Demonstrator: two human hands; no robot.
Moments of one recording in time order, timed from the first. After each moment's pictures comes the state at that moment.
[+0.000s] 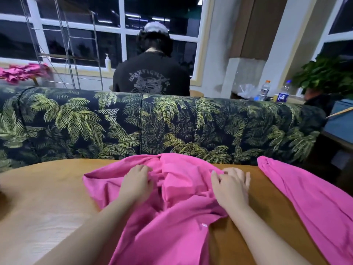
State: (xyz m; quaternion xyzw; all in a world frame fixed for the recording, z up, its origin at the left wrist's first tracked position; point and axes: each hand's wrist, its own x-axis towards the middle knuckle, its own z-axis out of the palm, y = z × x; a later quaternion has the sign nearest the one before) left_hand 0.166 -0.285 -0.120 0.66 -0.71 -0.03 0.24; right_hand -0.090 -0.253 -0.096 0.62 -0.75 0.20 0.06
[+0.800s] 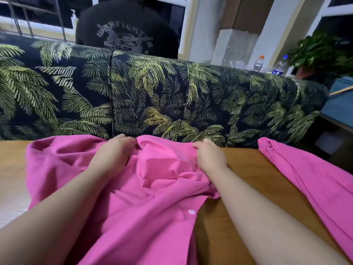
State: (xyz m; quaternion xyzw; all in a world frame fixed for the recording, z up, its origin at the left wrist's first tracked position) left_hand 0.181 -0.376 -0.147 0.54 -0.79 -0.04 0.27; right_hand -0.094 -0.378 -0.137 0.67 -0.72 0.16 -0.01
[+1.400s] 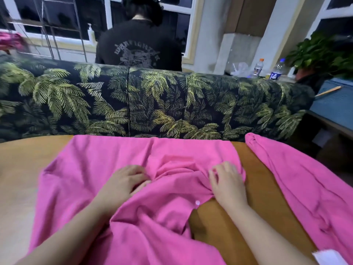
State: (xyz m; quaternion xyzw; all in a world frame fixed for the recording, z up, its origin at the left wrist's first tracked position) left_hand 0.184 -0.221 -0.150 0.42 -0.86 -0.06 0.27; right_hand -0.123 -0.211 -0.142 0.68 -0.67 0.28 0.14
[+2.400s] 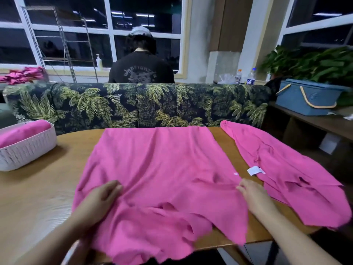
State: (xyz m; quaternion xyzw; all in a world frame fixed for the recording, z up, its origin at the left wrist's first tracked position) left_hand 0.237 0.051 -0.127 0.51 -0.77 -0.16 0.37; right_hand -0.200 0.053 -0.130 0.64 -0.74 0.20 -0.06
